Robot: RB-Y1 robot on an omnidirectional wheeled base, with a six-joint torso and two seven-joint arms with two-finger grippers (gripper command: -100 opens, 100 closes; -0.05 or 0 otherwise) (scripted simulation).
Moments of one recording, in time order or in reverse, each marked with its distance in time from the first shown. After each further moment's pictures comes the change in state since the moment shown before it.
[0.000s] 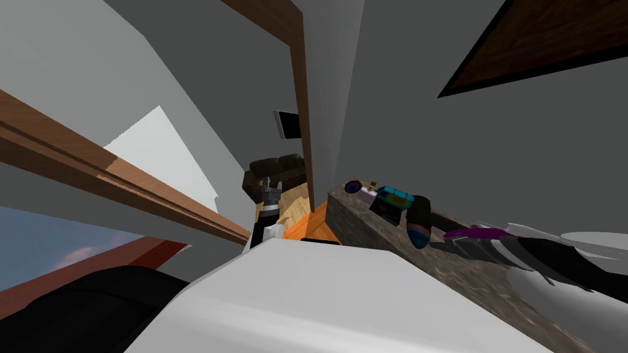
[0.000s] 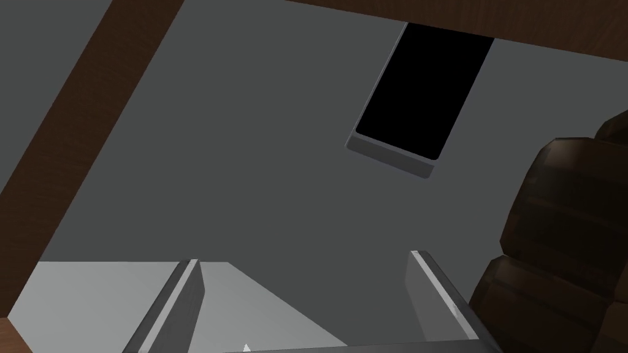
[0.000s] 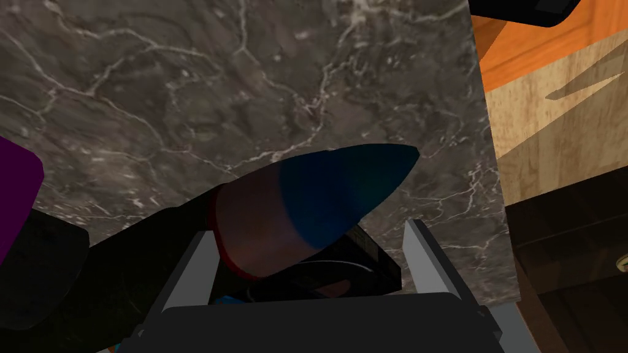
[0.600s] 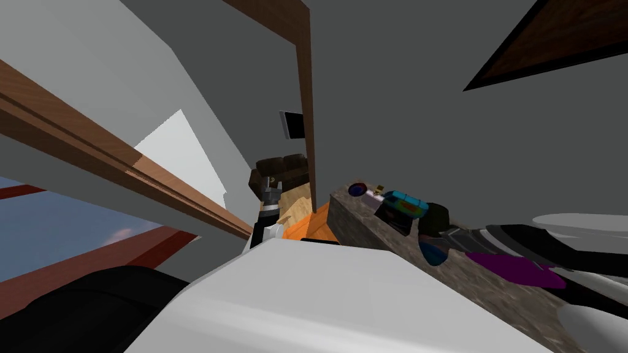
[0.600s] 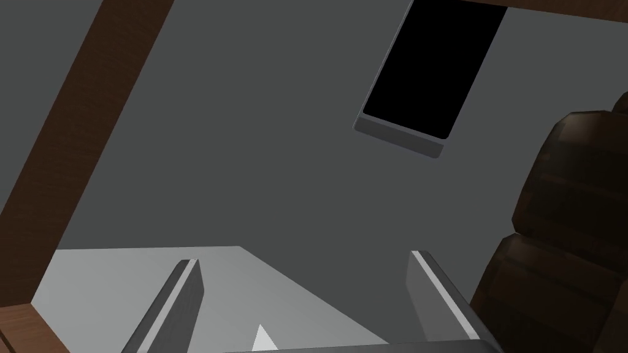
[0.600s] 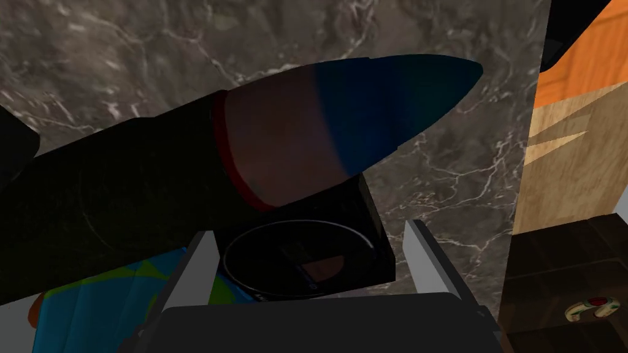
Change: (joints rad) left arm 0.000 0.000 0.000 0.000 0.000 0.000 0.000; right arm 0.074 -0.128 -0.044 0.012 -0.025 -0.016 0.038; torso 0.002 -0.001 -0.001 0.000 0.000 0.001
